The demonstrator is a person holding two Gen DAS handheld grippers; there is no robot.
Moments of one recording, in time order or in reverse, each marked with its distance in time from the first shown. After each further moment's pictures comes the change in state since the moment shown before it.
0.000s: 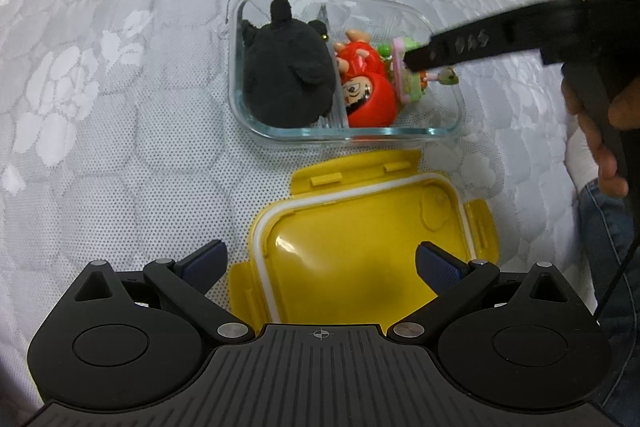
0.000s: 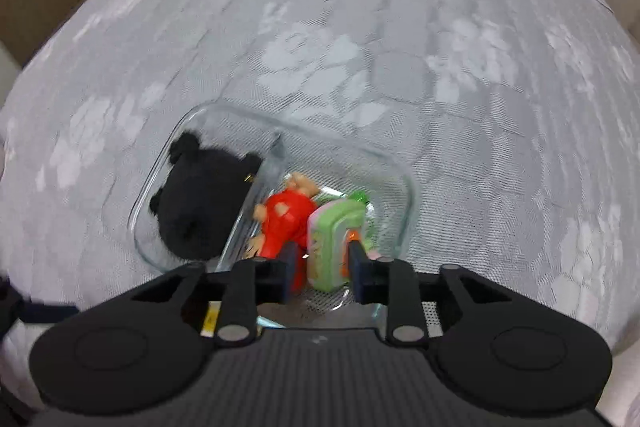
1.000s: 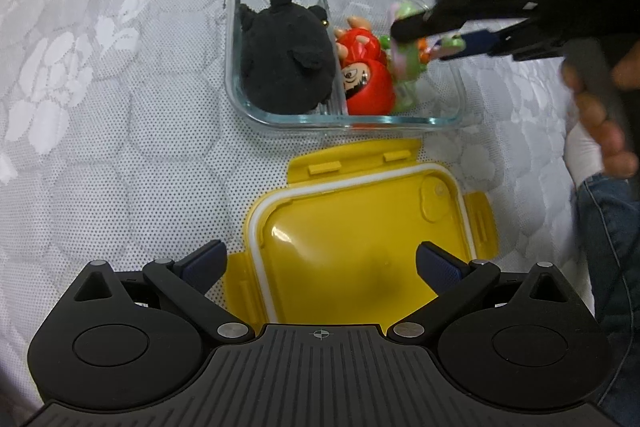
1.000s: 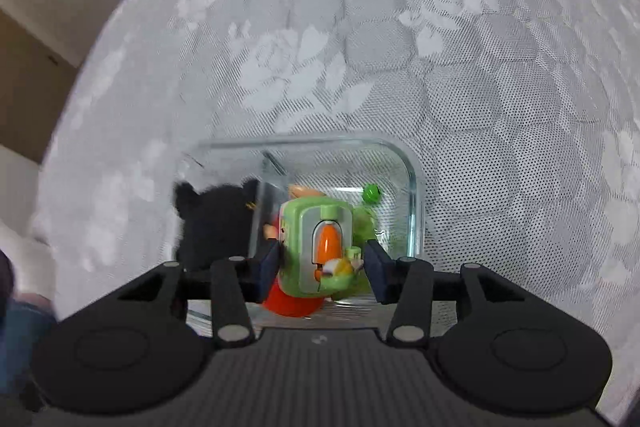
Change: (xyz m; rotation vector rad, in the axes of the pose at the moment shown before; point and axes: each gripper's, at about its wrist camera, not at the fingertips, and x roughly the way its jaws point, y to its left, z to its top) left arm 0.005 0.001 0.000 -0.012 0.034 -0.014; right arm 0.011 -0.040 0.000 0.316 0.067 0.207
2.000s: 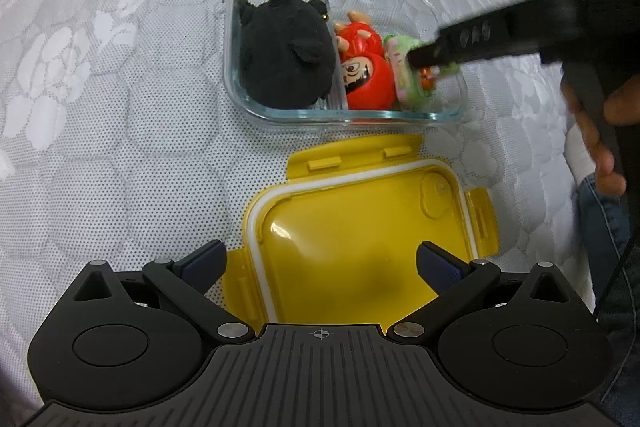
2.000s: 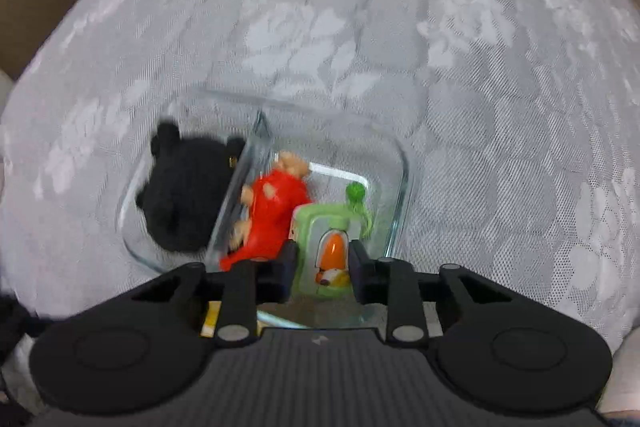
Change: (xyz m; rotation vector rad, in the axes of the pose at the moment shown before) left arm 0.003 0.001 -0.001 0.004 0.009 -0.003; right arm 0.008 0.021 -0.015 -0.219 -0.023 -0.152
